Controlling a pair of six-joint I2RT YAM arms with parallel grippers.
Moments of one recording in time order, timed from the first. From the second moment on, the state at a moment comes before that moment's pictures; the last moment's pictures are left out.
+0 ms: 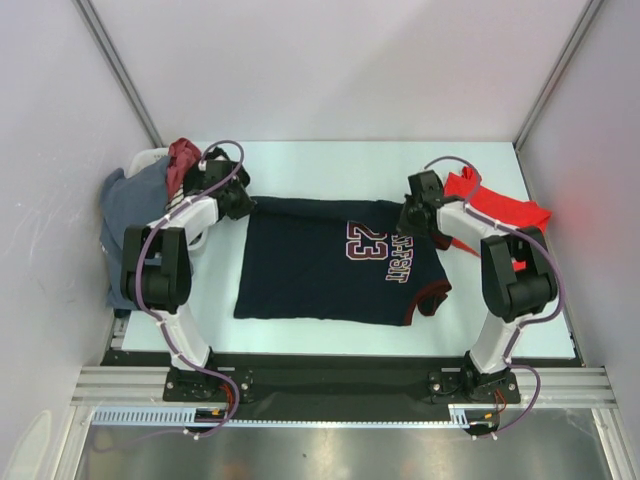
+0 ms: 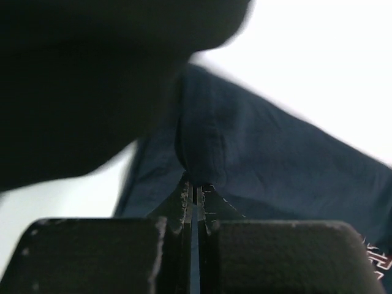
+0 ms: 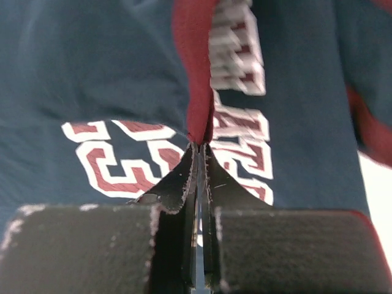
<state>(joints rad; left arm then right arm) -0.09 1.84 1.25 -0.23 0.05 -0.62 0.29 1.81 1.23 -0.36 0.01 0.55</state>
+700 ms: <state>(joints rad) -0.04 1.78 1.11 -0.27 0.09 -0.58 0.26 1.67 1.03 -0.27 0.02 0.57</state>
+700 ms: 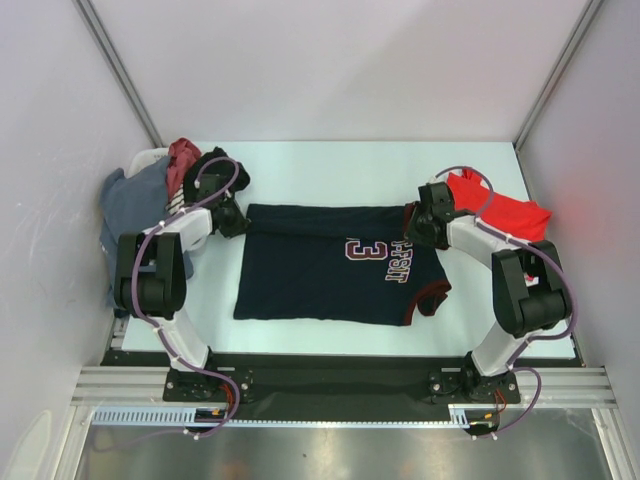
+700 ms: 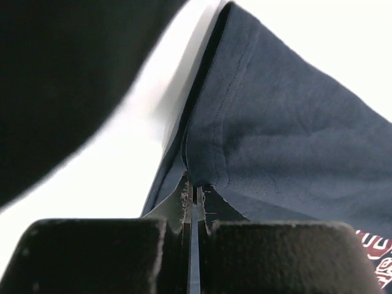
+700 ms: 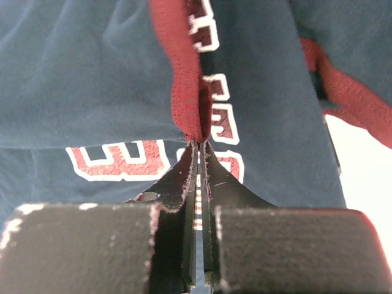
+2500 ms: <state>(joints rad) -0.04 1.65 0.99 -0.36 0.11 -0.55 0.27 1.57 0.86 -0.23 0.02 0.61</state>
